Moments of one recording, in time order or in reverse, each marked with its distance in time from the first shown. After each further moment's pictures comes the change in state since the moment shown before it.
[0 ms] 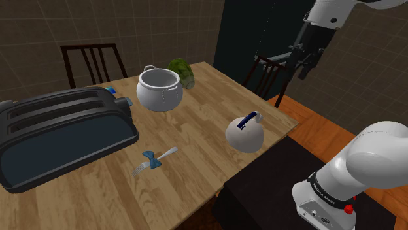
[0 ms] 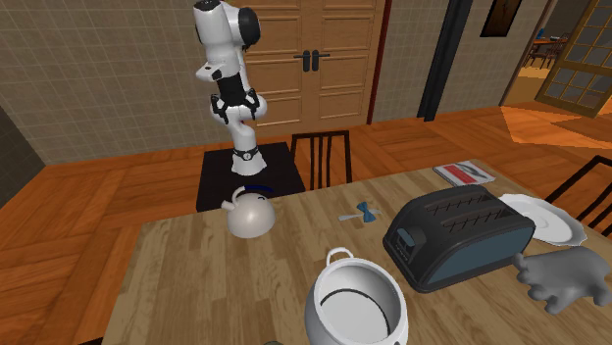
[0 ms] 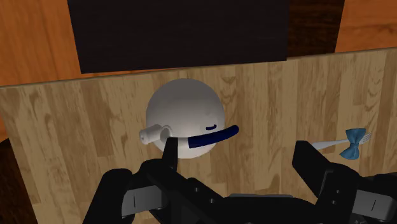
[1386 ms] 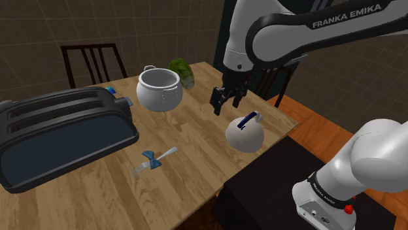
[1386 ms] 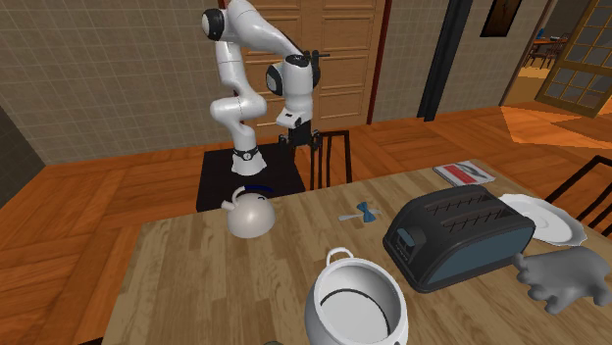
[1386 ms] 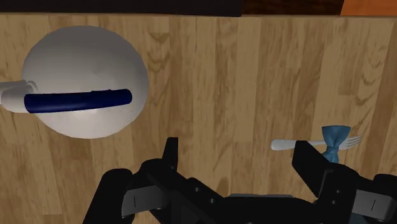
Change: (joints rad) arm 0.134 0.477 0.350 0.037 0.091 0.472 0.289
